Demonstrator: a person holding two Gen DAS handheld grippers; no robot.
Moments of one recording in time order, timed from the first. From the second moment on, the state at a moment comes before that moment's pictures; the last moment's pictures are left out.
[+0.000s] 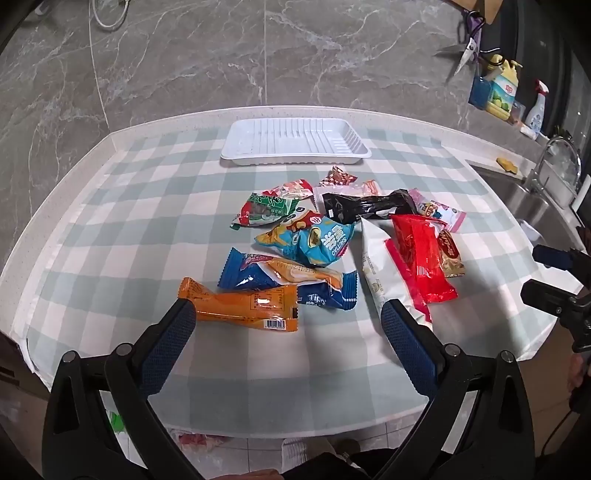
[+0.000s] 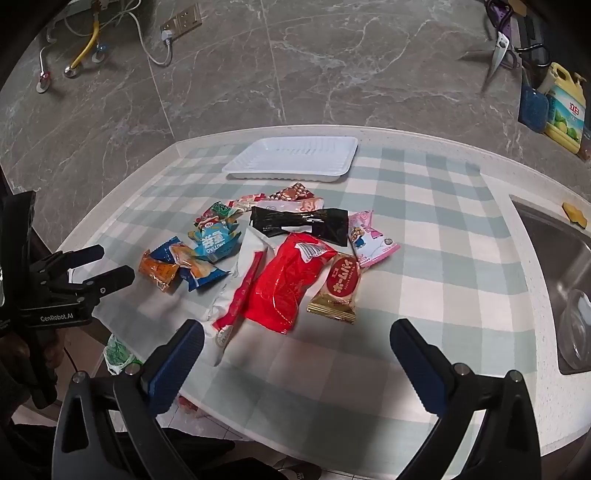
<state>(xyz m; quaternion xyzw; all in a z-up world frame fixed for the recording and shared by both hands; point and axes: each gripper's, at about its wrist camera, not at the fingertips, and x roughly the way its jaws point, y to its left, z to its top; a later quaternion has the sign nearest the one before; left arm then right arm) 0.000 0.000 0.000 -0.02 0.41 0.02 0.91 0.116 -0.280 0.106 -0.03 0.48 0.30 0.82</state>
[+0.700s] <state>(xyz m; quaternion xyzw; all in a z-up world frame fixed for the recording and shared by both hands) 0.003 0.002 0.001 -0.02 0.41 0.02 0.91 0.122 -0.288 0.105 -0.03 0.48 0.30 0.82</state>
